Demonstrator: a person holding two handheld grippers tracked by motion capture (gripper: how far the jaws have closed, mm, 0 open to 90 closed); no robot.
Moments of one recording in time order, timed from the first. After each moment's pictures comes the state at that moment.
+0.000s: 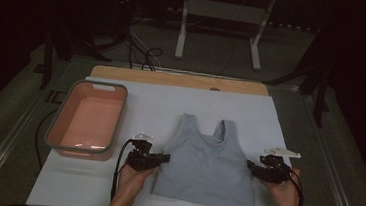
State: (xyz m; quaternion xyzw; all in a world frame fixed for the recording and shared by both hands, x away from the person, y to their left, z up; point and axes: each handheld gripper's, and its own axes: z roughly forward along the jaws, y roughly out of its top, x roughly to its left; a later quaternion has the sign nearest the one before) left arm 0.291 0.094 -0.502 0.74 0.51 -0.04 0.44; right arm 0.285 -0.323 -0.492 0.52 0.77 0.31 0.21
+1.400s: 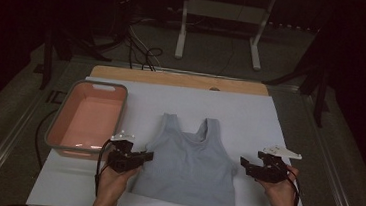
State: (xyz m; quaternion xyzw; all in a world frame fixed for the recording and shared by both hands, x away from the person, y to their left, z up) left arm 0.271 0.127 -0.475 0.74 0.51 0.00 0.44; right arm 0.281 -0.312 -0.482 0.50 0.76 0.36 0.21
